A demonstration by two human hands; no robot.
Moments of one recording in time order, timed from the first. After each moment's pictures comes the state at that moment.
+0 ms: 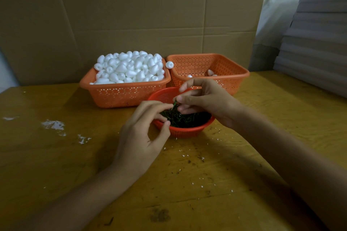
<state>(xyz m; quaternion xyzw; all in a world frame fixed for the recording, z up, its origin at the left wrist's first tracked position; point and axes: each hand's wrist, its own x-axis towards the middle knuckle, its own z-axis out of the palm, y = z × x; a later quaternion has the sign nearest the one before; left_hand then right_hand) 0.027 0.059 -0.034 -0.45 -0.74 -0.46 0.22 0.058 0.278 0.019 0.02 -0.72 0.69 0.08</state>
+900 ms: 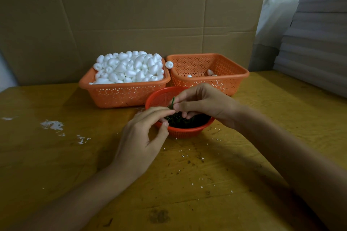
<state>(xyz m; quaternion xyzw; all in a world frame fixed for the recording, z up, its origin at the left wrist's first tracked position) 0.025 0.059 -0.036 -0.44 -0.75 -0.47 0.17 0.059 0.287 0.016 0.08 -0.81 0.58 0.02</state>
